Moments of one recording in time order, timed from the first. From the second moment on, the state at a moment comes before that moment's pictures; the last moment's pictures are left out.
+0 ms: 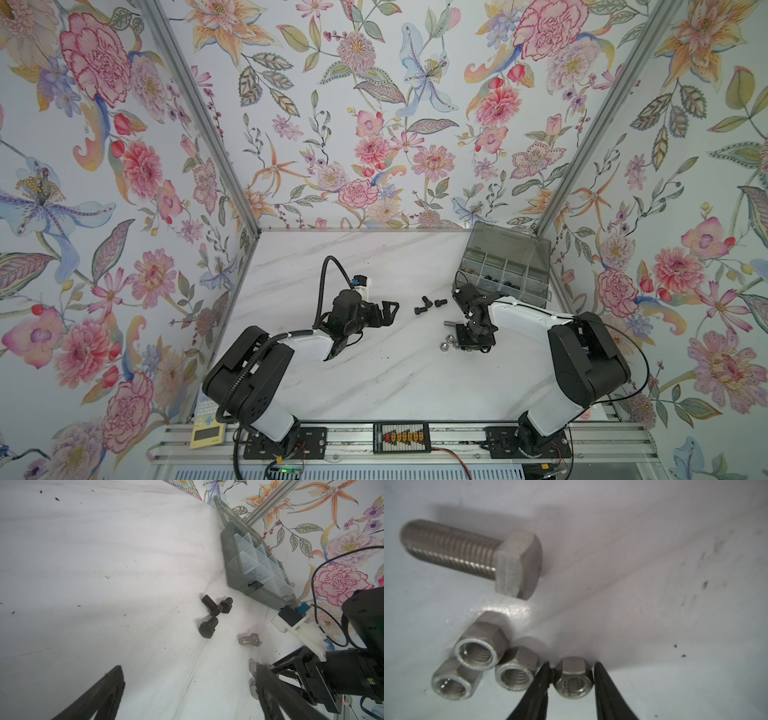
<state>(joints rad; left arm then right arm) -0.56 1.58 0.61 0.50 0.21 -0.59 0.46 1.67 0.95 -0.81 0.04 0.40</state>
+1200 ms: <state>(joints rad) -0.56 1.58 0.61 0.50 0.21 -0.59 0.28 1.60 0.92 -0.75 0.02 0.36</state>
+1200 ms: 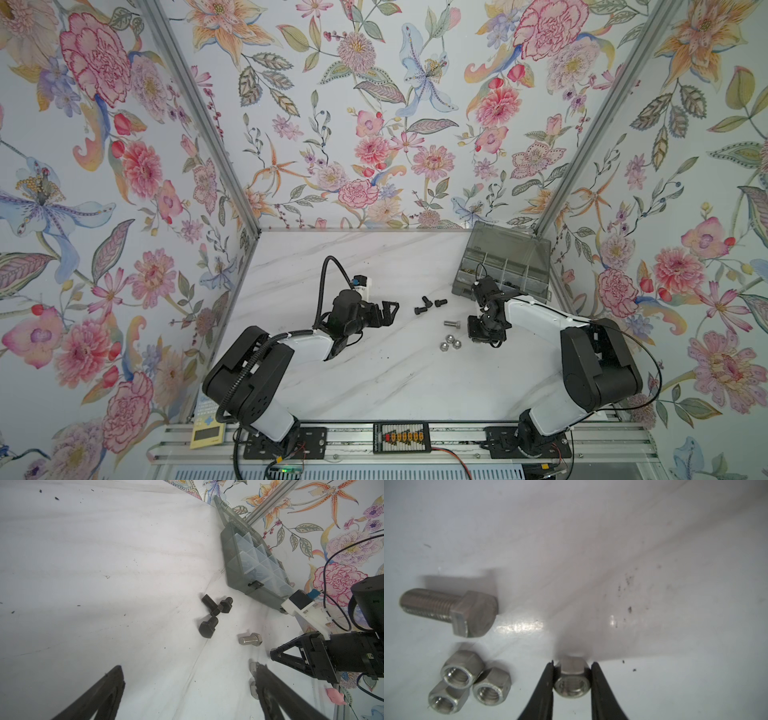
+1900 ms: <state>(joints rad) -0.56 1.59 0.62 0.51 0.21 -0.60 -0.19 1.75 1.39 -0.75 -0.10 0.25</state>
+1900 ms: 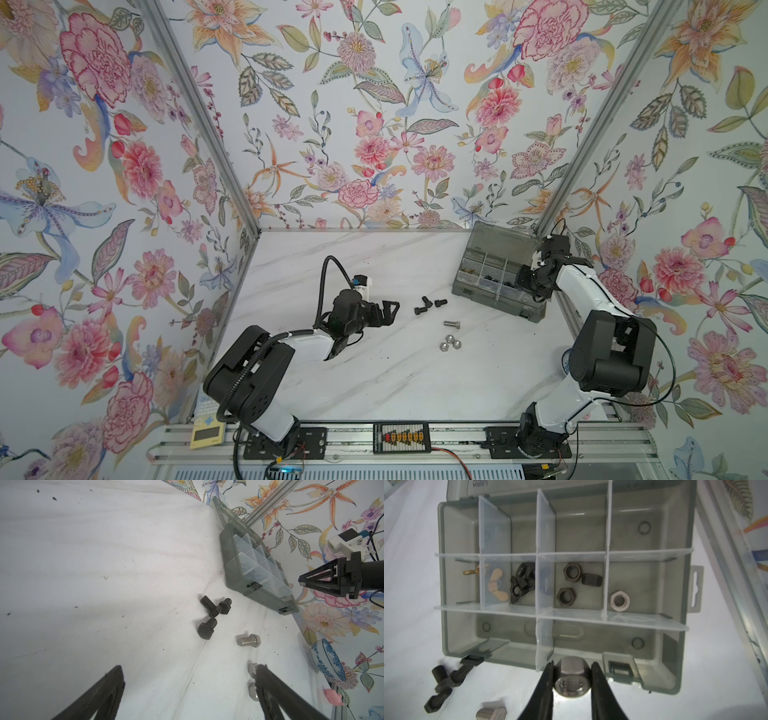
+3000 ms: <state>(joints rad) -0.57 1.66 0.70 0.52 0.26 -0.60 -0.30 2.06 1.62 -0.78 -0.10 0.25</state>
